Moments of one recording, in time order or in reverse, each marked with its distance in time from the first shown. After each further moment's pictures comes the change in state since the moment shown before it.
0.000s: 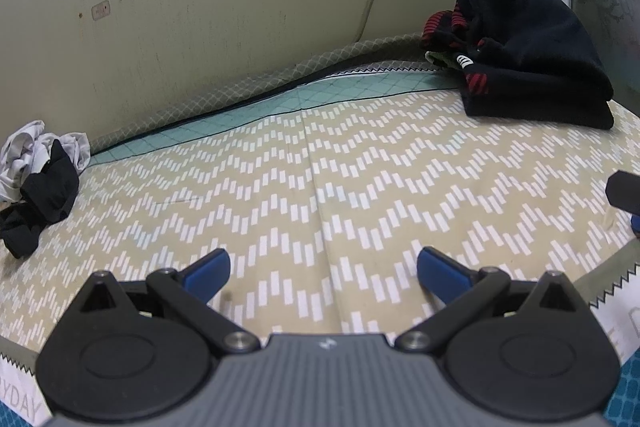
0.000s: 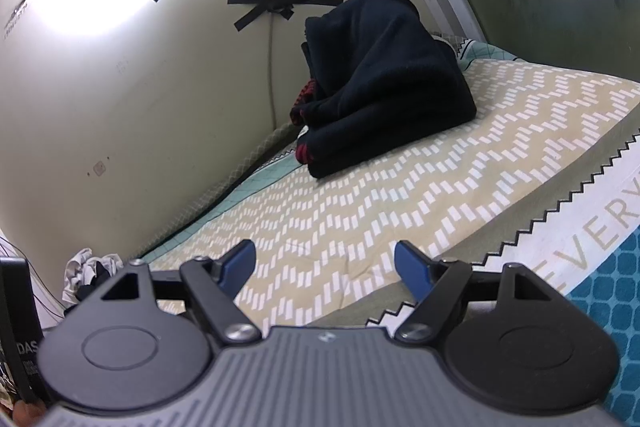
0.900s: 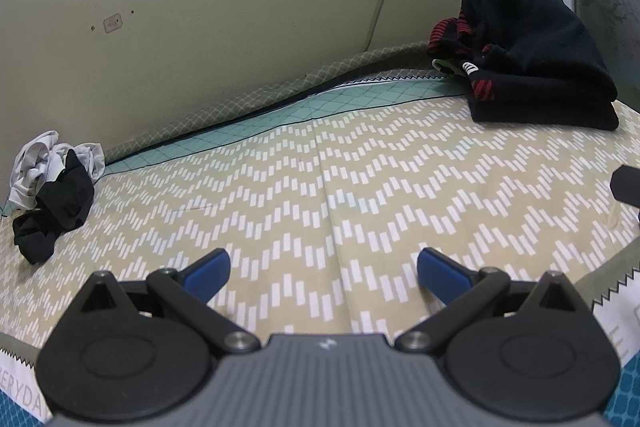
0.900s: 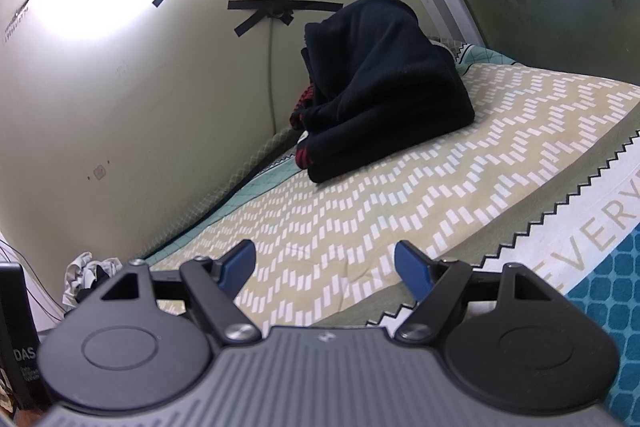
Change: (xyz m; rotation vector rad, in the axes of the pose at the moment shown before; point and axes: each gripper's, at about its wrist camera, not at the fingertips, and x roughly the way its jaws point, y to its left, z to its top) left arm -0.010 0.000 -0.004 0.020 -0.034 0.041; right arm -0.004 0.001 -0.001 0.002 -0.016 0.000
